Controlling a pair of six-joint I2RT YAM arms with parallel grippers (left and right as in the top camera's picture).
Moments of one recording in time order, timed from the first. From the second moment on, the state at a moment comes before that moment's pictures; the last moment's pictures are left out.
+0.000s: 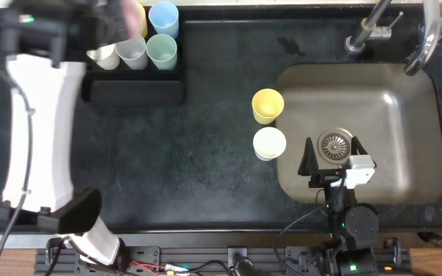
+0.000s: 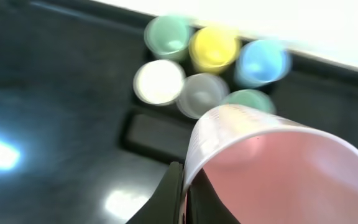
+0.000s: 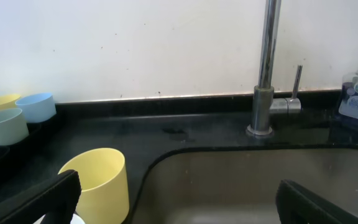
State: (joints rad) left arm -0.17 1.86 2.39 -1.52 -0.30 -0.38; right arm 0.15 0.01 0.02 -0.01 0.09 0.12
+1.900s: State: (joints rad) left arm 0.27 2.02 1.73 -1.04 0.12 0.11; right arm 0.15 0.01 0.02 -0.01 0.09 0.12
